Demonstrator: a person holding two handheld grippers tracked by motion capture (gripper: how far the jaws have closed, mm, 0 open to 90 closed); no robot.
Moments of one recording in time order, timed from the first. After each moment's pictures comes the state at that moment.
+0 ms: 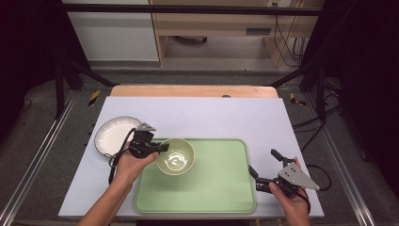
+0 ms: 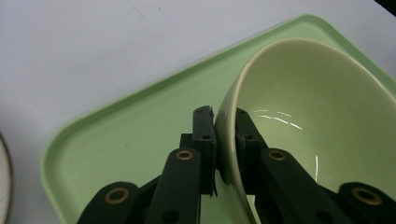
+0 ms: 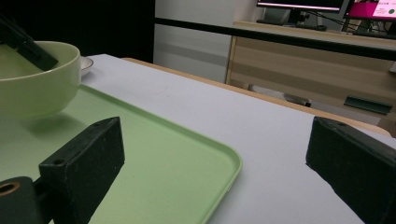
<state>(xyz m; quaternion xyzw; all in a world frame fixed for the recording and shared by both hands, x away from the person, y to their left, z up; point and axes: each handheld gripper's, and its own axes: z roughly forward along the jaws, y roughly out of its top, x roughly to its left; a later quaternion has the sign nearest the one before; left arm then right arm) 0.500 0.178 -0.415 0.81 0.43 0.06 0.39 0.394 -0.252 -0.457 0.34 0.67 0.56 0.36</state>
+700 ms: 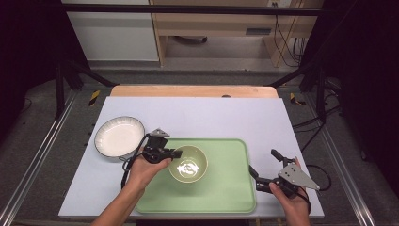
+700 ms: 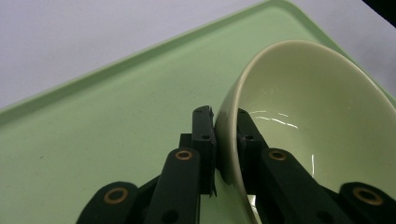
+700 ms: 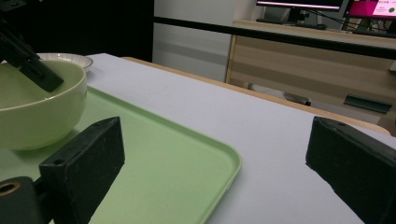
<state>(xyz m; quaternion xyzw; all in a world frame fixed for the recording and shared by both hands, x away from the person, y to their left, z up) 0.494 0.144 -0.428 0.82 0.41 0.03 0.40 0.394 -0.252 -0.457 0.34 0.67 0.56 0.36</state>
